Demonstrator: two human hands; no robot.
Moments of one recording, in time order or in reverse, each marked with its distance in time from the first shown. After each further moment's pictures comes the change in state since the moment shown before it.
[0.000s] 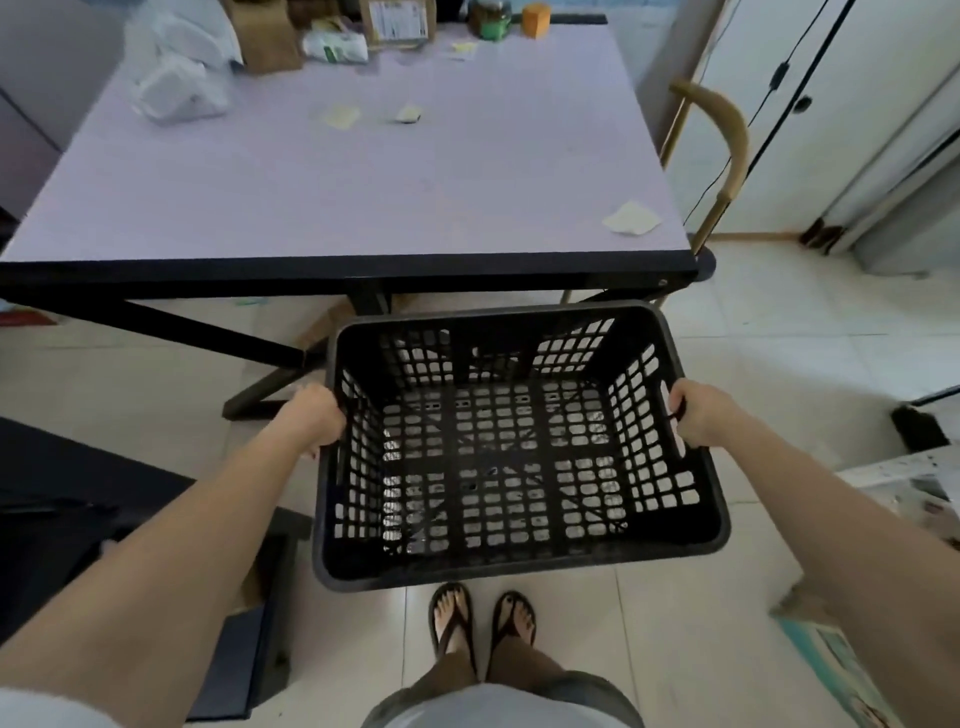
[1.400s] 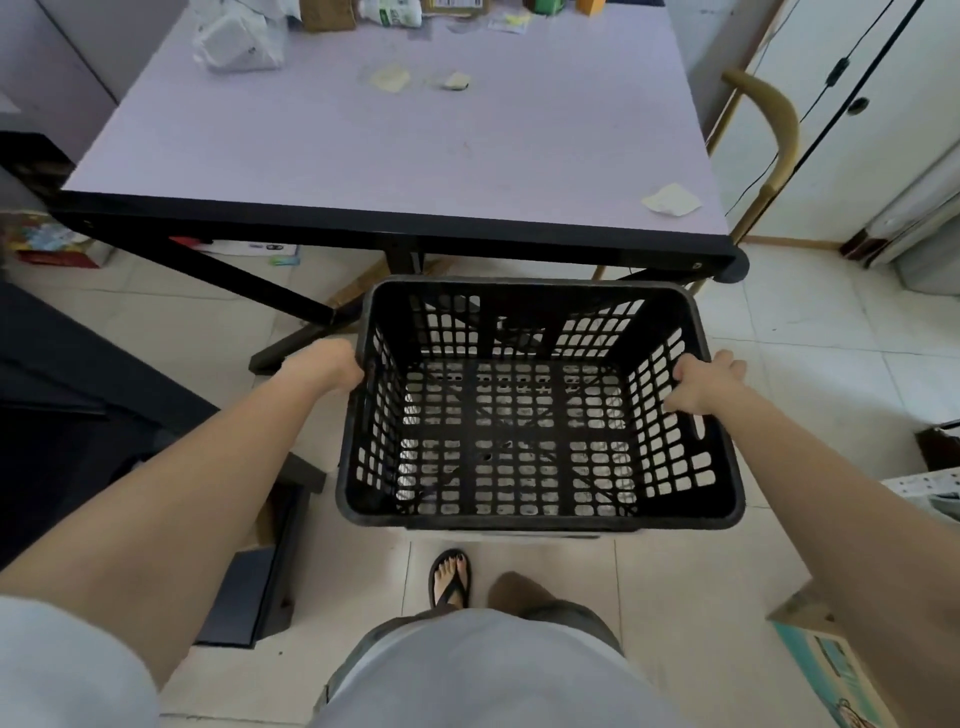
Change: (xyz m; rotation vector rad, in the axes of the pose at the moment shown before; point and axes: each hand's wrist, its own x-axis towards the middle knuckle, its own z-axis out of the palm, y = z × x) left_hand -0.012 -0.021 0.000 0.124 0.054 0.071; right_hand -0.001 -0.024 0.015 -0.205 -0.004 0.113
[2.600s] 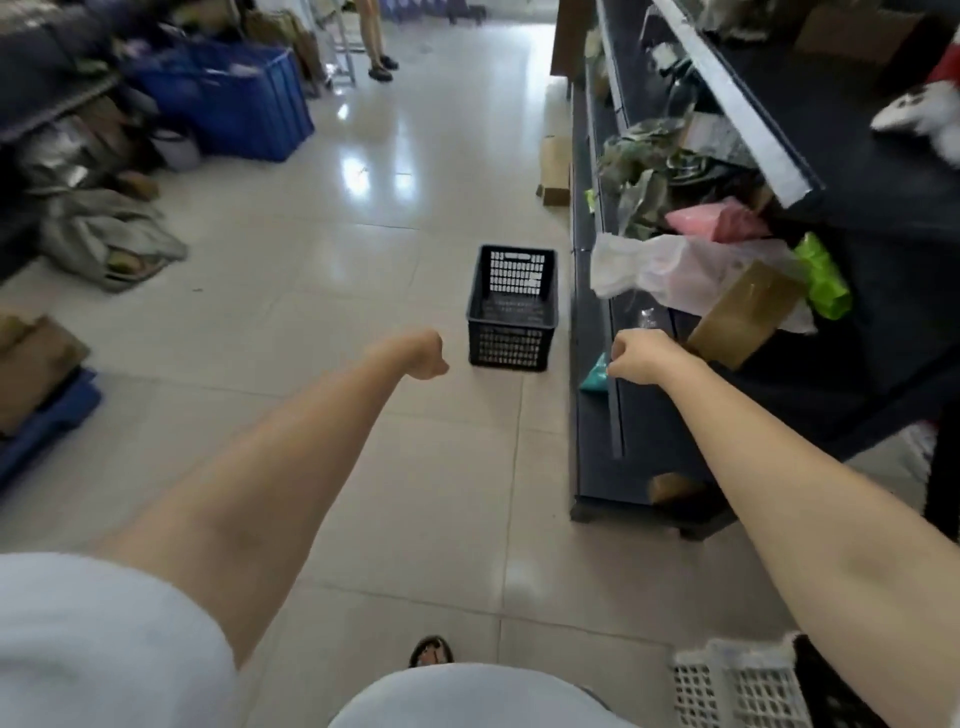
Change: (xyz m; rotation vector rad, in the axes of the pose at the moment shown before) left_hand -0.595 -0.291 0.282 -0.563 0.176 -1.110; right_hand -0.582 -0.334 0.198 -0.748 0.075 -1.765
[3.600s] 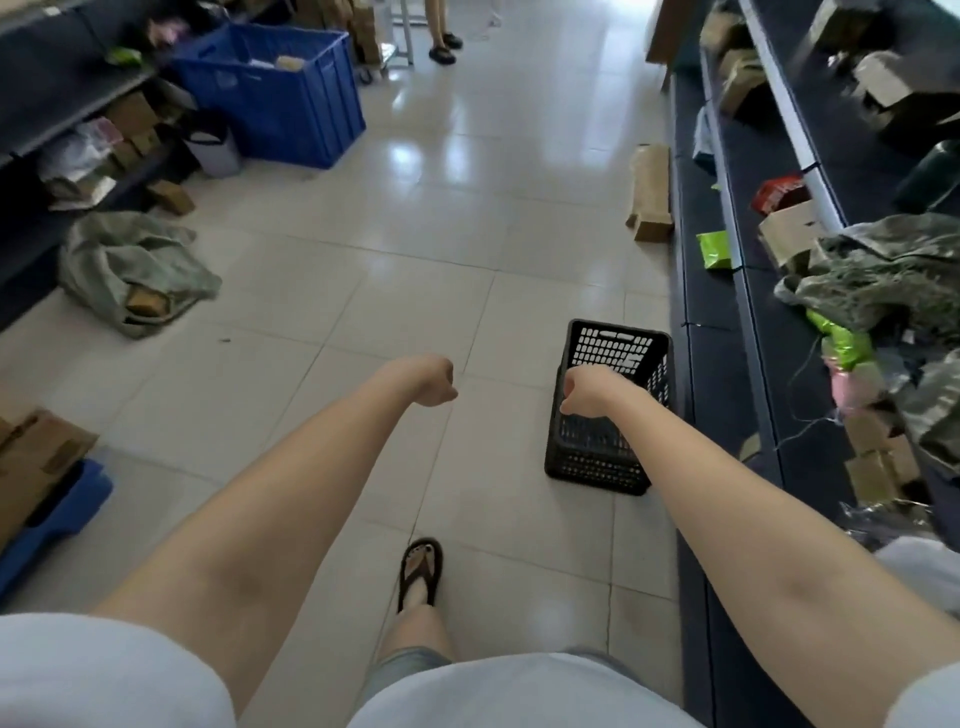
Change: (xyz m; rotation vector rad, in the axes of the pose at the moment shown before) left_hand 0.410 -0.307 -0.182 -0.178 -0.130 -0.142; right_hand 0.499 -0.359 -0.088 -0.152 -0.220 -0.215
